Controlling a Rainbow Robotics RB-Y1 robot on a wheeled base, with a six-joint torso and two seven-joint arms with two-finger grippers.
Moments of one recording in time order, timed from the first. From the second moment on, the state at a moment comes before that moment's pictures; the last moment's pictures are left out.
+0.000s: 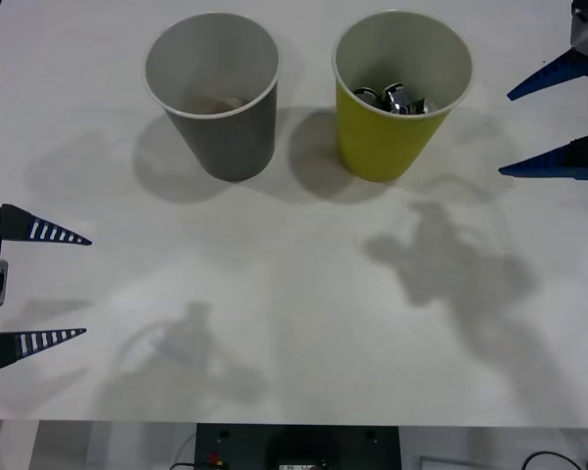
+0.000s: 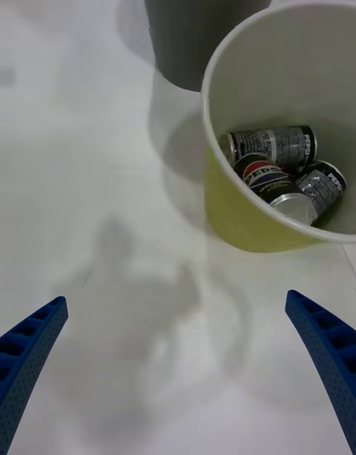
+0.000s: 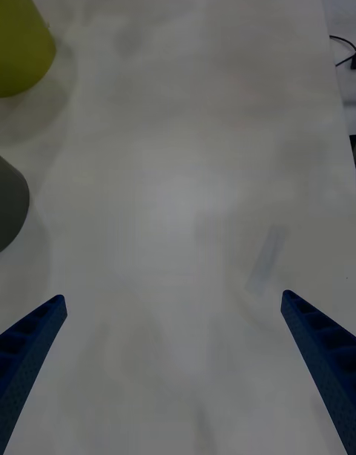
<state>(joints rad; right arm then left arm) -0.61 -1.08 -0.01 -1.65 1.55 -1.50 -0.56 0.26 1.13 0.26 -2.01 -1.31 -1.13 -0.09</state>
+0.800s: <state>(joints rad) -0.21 -1.08 -0.16 -1.86 1.50 -1.43 -0.32 0.26 1.13 0.26 -2.01 -1.31 -1.13 -0.09</state>
